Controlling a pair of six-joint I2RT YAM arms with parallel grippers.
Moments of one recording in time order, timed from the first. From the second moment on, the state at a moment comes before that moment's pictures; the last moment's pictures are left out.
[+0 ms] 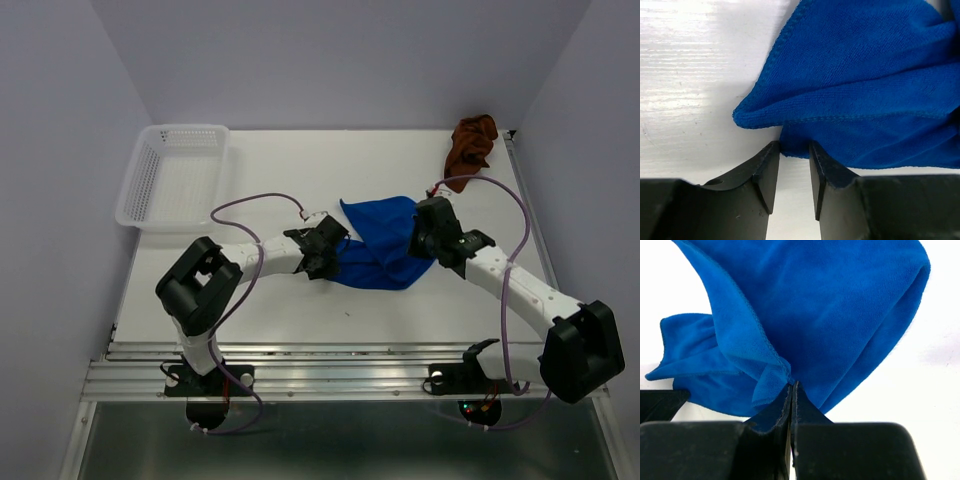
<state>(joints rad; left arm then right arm) -0.83 1.75 1.04 -0.37 -0.18 -0.91 0.46 1.24 0.85 -0.44 0.25 0.56</state>
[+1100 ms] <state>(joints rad) -0.64 1.10 1.06 -0.48 -0.28 -0.86 -0.12 1.06 1.01 -0.47 -0.01 0.53</state>
